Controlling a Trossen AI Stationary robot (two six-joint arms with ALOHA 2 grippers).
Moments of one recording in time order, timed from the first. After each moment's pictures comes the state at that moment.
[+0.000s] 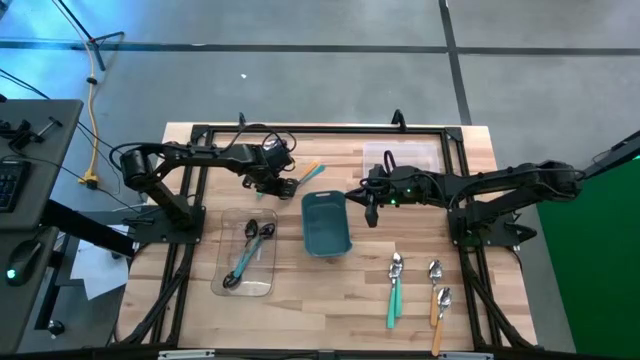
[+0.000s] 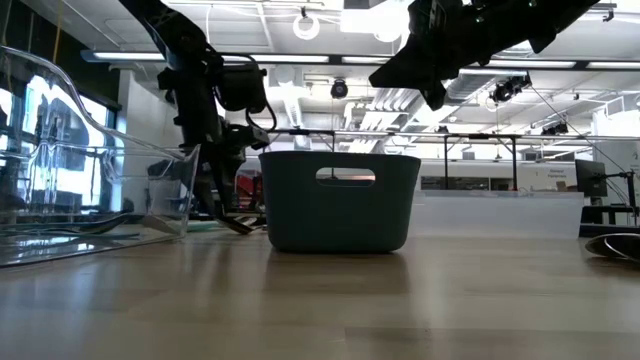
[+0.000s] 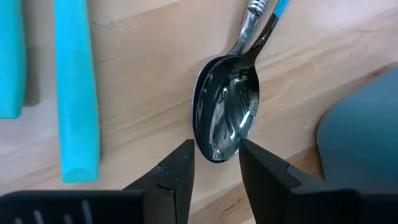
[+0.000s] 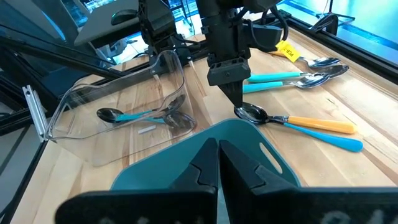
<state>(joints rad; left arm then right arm) 0.42 1.62 0.92 -0.60 0.15 -0.86 -0.05 1.24 0.69 0.20 0.05 0.31</state>
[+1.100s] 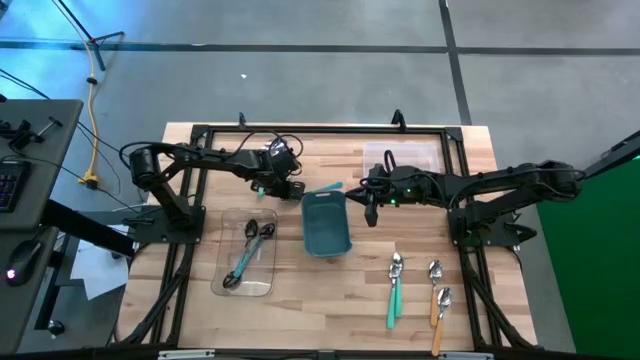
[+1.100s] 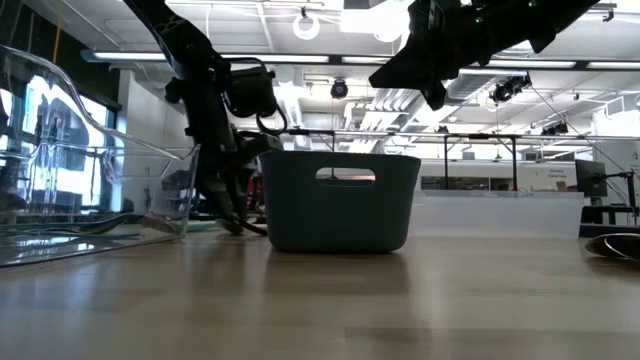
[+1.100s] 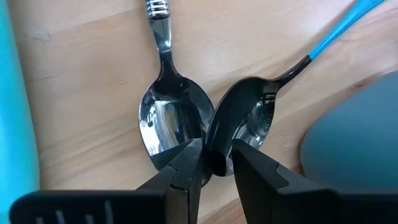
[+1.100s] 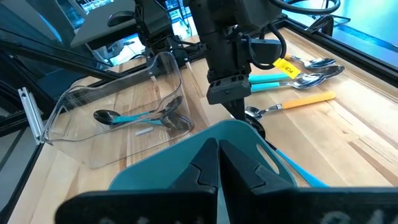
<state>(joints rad) 0.37 1.68 0.91 -0.46 0.12 -0.91 -0.05 1.24 0.69 0.20 0.06 0.32</state>
